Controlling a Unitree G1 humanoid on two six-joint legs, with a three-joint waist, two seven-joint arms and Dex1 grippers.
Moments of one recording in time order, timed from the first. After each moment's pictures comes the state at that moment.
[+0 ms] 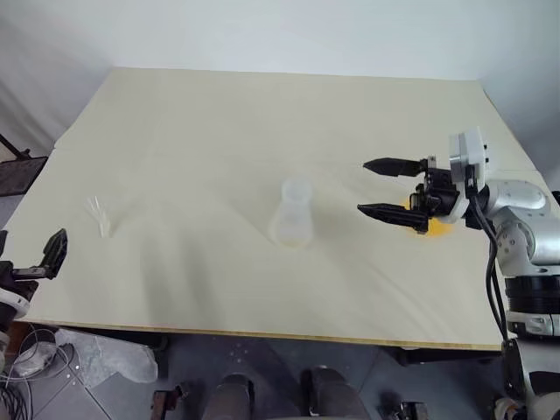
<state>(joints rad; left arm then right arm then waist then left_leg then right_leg) 0.17 0.52 0.89 -0.47 -0.51 0.61 -0.28 -0.67 -0.71 -0.09 0.13 0.60 0.33 1.32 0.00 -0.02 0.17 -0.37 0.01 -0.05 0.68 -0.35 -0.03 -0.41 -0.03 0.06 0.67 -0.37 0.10</state>
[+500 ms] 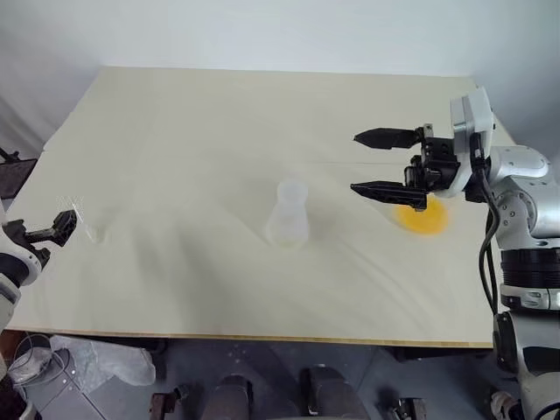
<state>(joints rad) -0.18 0.67 0.84 -0.43 -0.58 1.17 -0.04 -0.82 -0.69 -0.07 0.16 0.59 0.35 1.36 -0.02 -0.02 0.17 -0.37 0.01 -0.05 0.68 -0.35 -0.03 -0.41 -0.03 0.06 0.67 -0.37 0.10</state>
